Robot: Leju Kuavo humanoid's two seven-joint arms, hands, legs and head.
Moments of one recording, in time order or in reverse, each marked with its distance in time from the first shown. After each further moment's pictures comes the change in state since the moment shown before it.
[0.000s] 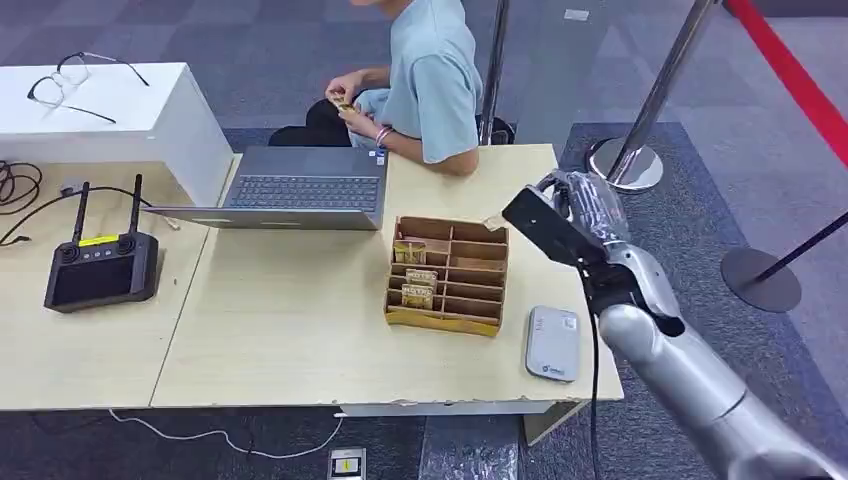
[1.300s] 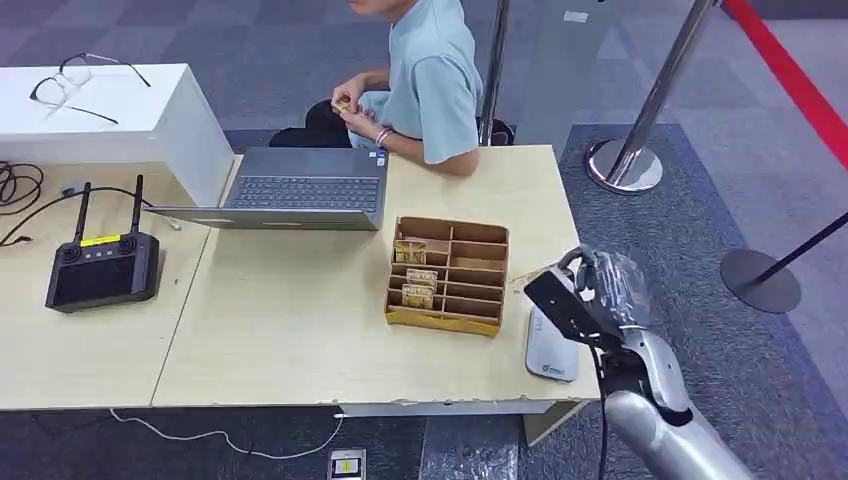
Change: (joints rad) left arm 0.005 0.006 0.031 0.000 0.047 0.024 0.007; right arm 0.356 0.002 -0.135 -0.100 0.182 -0.157 -0.018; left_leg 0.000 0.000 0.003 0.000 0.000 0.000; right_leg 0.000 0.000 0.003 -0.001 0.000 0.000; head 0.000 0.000
